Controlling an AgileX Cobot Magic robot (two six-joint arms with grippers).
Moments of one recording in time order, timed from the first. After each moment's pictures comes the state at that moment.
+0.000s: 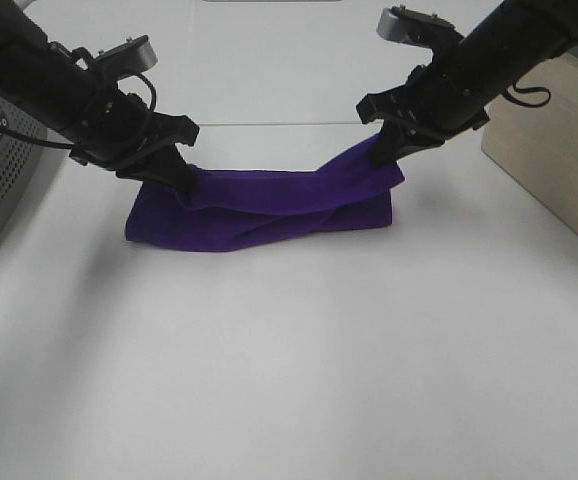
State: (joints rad) left arm -0.22 2.05 -1.42 -0.76 0.71 0.59; right arm 0.24 2.02 -1.48 0.60 0.73 -0.50
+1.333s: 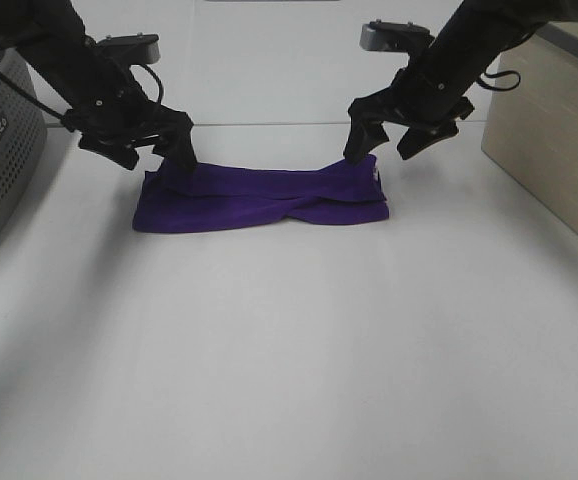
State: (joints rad) left arm -0.20 2.28 -1.82 -0.33 0.83 0.28; right arm 0.24 2.25 -1.82 0.41 0.89 -0.38
